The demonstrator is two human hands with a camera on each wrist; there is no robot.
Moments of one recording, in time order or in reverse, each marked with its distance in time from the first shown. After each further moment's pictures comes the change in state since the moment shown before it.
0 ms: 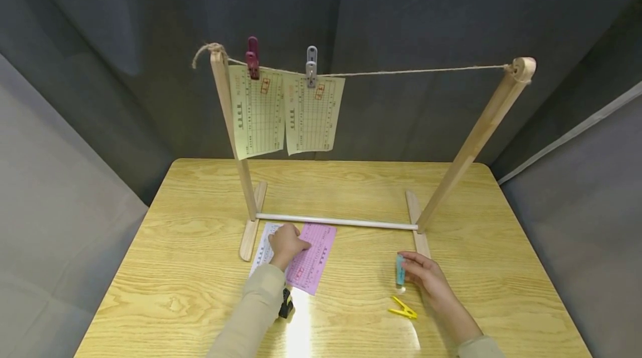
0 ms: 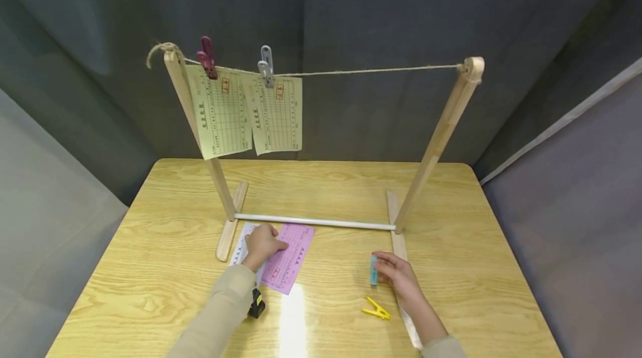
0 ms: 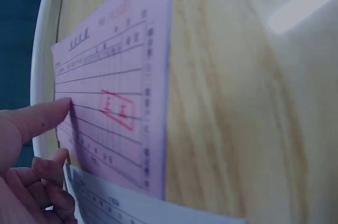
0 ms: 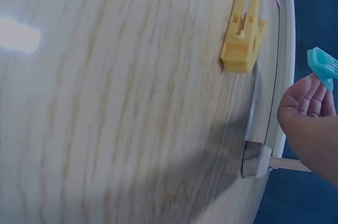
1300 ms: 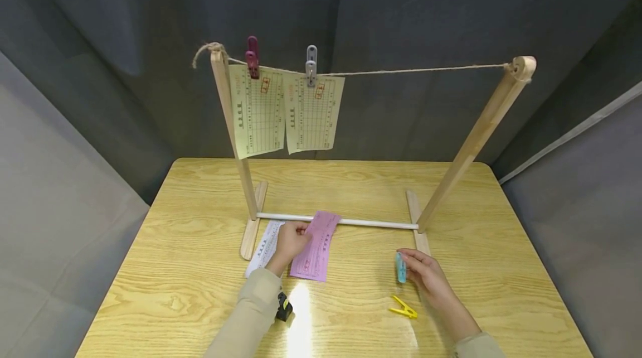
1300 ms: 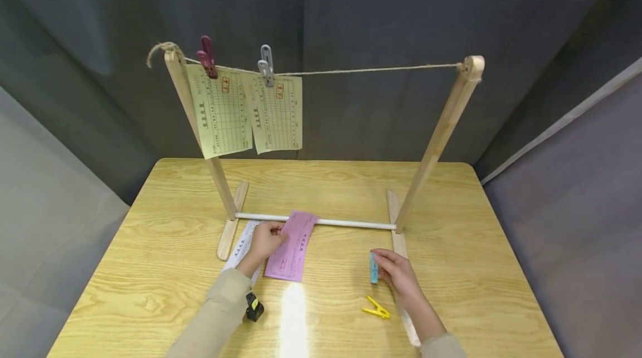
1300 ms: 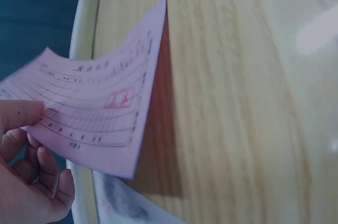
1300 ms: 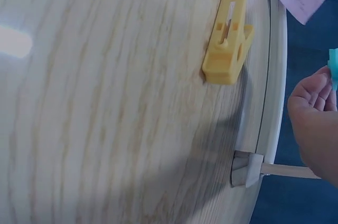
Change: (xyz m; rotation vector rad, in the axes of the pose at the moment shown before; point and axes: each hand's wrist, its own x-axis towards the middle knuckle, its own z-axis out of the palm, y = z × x) left_hand -0.005 0.005 -0.007 -0.405 0.031 0.240; right_hand 0.003 -0.004 0.003 0.112 -0.019 -0.025
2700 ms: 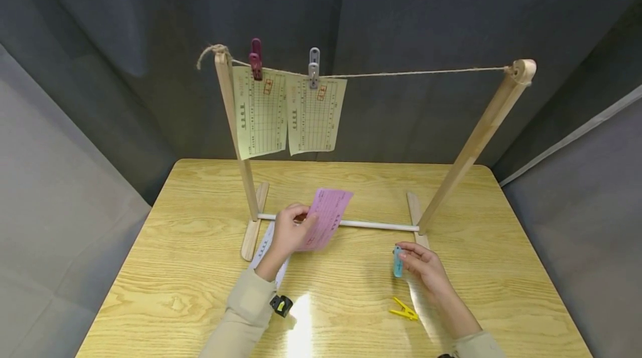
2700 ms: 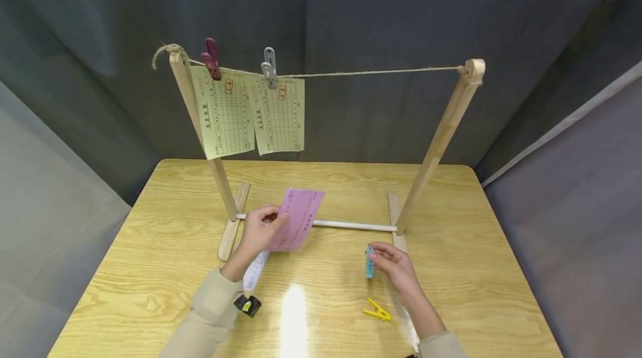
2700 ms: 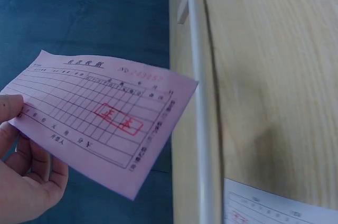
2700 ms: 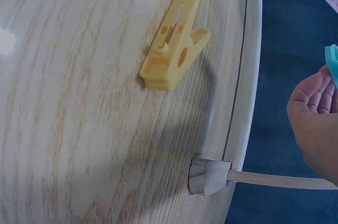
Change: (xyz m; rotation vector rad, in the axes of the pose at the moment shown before) left_hand -0.009 0.077 -0.048 -0.240 0.085 0.269; right_hand 0.000 -0.024 0.016 -0.006 -0.004 -0.100
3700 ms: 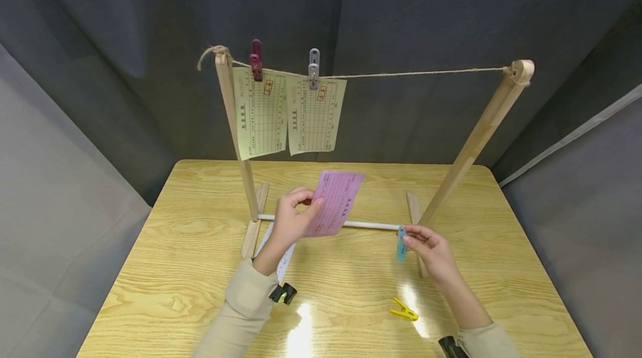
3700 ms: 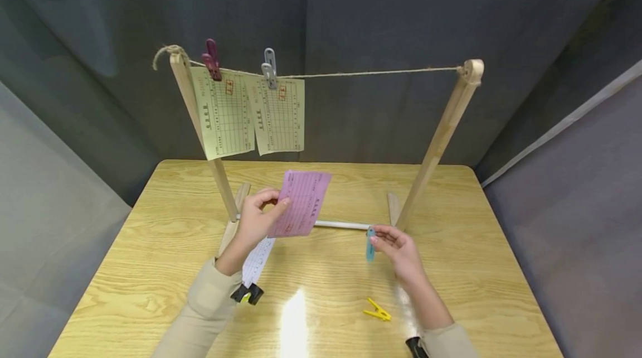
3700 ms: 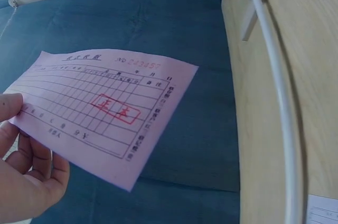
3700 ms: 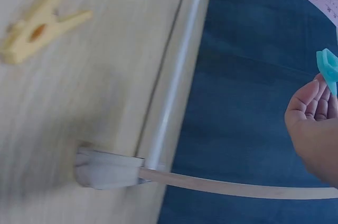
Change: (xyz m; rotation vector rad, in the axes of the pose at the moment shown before) left_hand 0.012 0.089 -0.021 -0.101 -0.019 0.121; right_hand 0.001 -0.055 0.019 -0.177 0.010 -0.179
